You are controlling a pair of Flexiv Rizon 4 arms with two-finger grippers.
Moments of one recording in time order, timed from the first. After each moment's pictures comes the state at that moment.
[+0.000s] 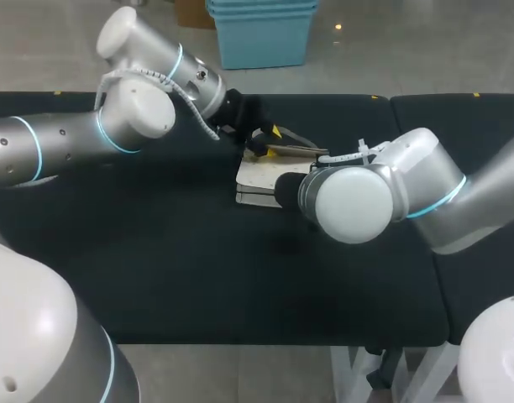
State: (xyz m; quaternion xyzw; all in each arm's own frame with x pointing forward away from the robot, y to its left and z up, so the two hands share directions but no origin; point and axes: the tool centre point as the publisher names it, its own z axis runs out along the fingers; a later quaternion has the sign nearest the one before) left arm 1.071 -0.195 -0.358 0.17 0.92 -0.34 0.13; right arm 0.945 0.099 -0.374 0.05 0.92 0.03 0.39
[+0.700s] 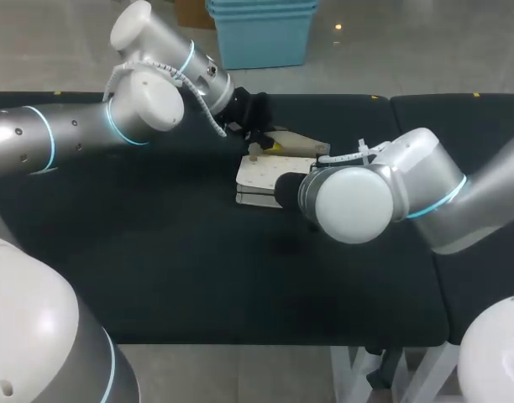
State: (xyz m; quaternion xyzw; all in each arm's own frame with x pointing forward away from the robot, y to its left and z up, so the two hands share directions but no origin) left arm 1.081 -0.202 -0.367 0.16 0.93 -0.33 0.11; right arm 0.945 0.099 -0.374 0.05 0.92 0.03 0.39
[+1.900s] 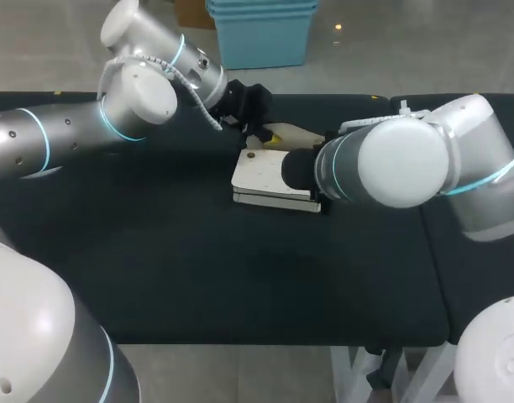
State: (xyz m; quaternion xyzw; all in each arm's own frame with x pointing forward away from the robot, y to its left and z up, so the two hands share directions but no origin) left arm 1.082 -0.200 -0.342 0.16 0.91 -0.36 0.12; right arm 0.900 0.102 -0.280 0.01 0.93 0.07 0.37
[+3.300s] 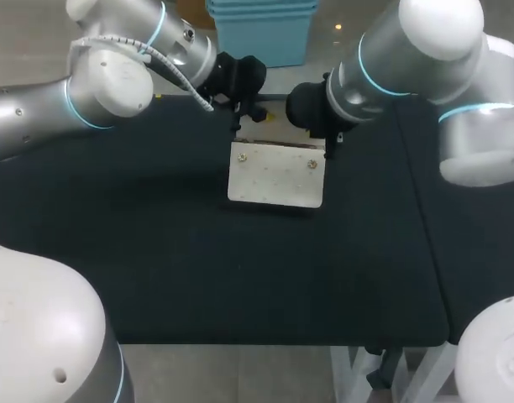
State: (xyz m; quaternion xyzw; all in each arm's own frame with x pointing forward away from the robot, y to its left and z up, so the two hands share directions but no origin) left arm 1.032 -0.183 -0.245 0.11 0.92 -0.34 0.15; right arm 0.954 0.110 -0.225 -0.02 0.96 0.11 0.27
